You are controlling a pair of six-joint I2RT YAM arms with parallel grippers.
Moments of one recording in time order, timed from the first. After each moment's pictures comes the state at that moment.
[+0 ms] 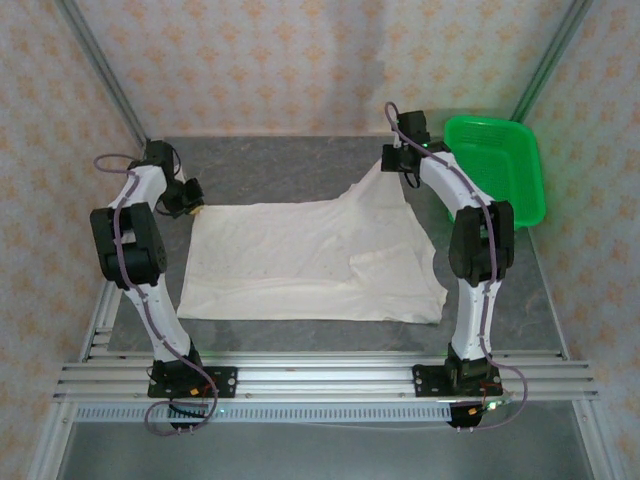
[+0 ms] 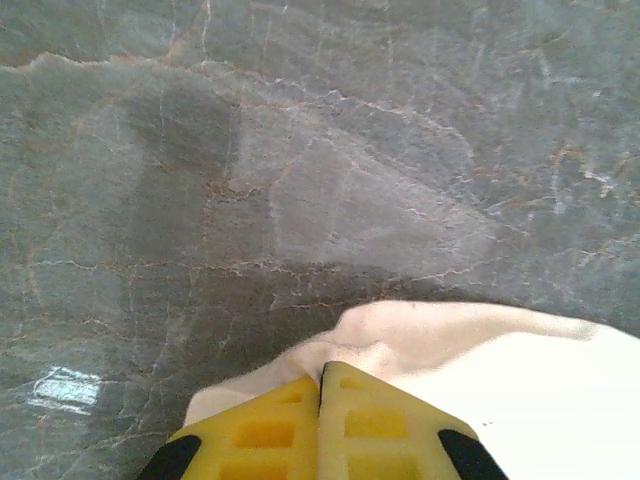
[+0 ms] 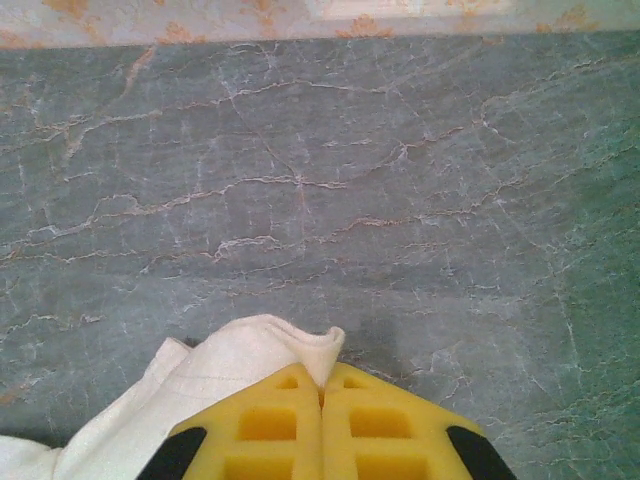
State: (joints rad) left arm 0.27 2.03 1.60 -0.83 0.25 -0.35; right arm 0.22 2.06 1.80 -0.56 0.01 0.17
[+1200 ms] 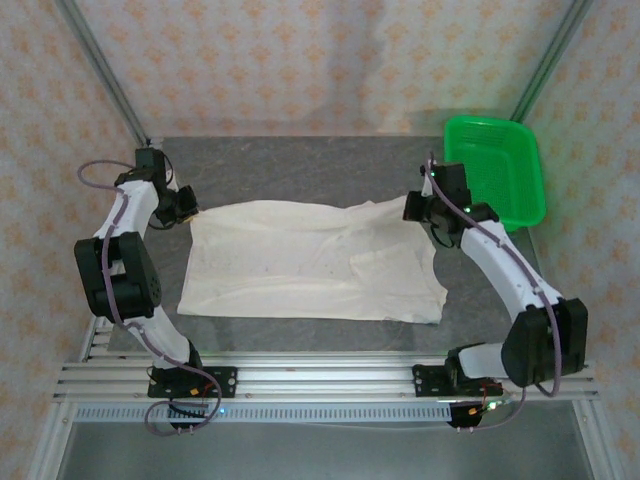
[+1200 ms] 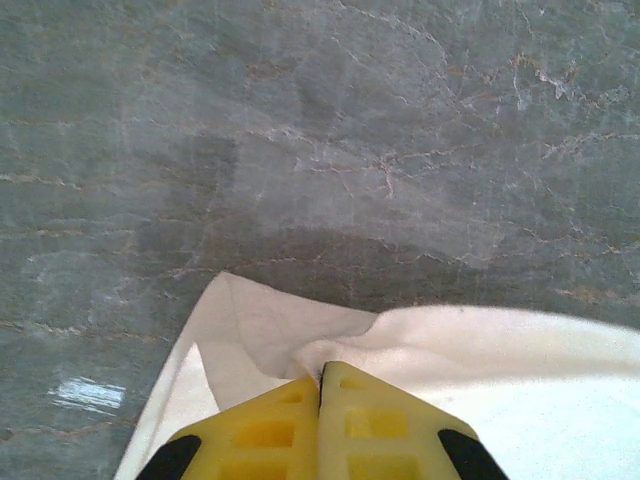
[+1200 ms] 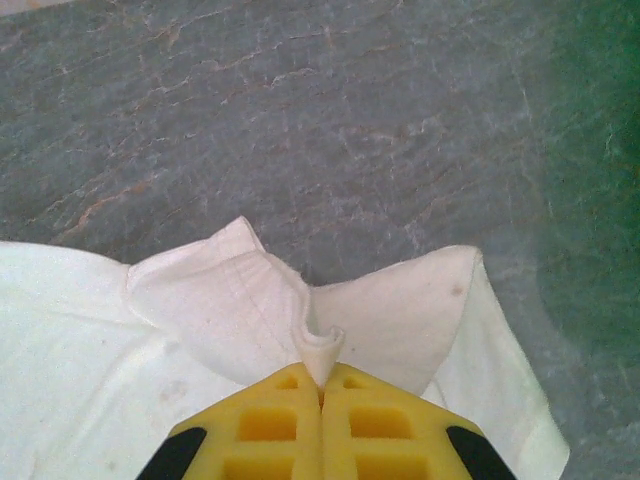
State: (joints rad) left arm 0.28 1.75 1.37 -0.84 0.21 -0.31; right arm 0.22 1.32 1.06 -0.52 -0.09 0.29
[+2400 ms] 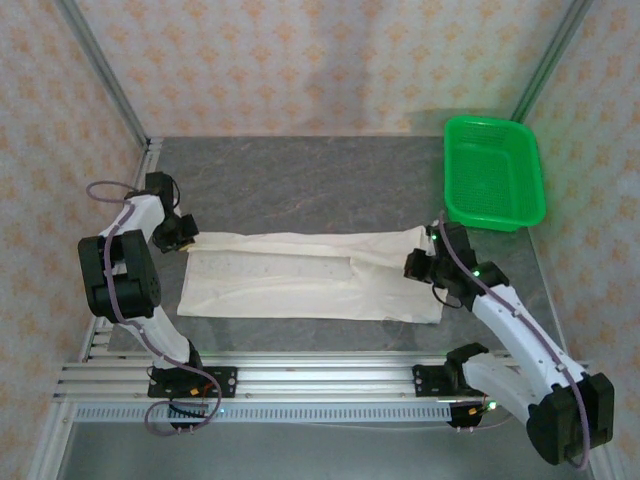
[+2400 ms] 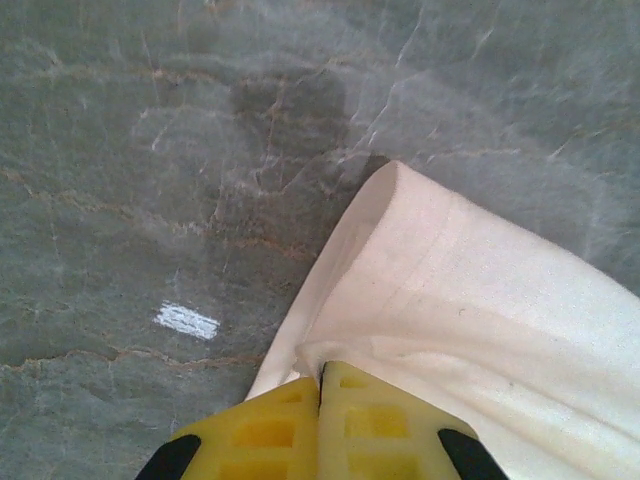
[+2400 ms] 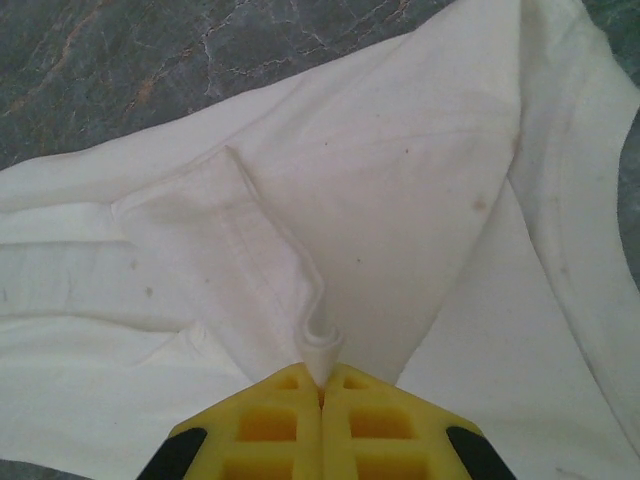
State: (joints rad) left arm 0.28 1.75 1.18 -0.83 0.04 -0.28; right arm 0.31 0.91 0.66 -0.64 -0.13 0.55
